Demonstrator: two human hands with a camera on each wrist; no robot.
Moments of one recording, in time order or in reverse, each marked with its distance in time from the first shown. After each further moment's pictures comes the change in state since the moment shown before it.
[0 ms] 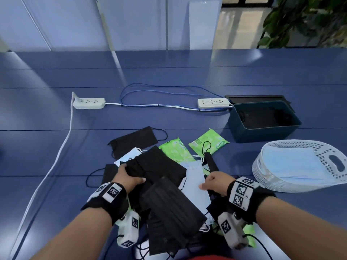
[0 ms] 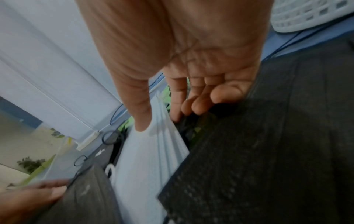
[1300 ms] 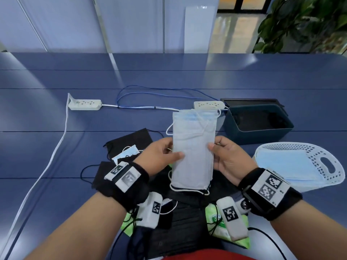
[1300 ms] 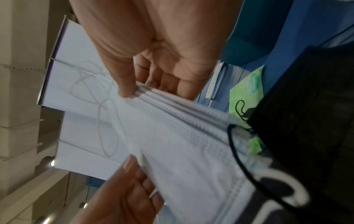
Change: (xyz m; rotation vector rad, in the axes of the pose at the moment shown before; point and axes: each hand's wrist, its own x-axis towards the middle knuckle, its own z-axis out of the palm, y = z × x) left_hand -0.076 0.117 0.014 -0.232 -0.375 0.668; right_hand -0.047 -0.032 -0.053 1.219 -0.021 -0.557
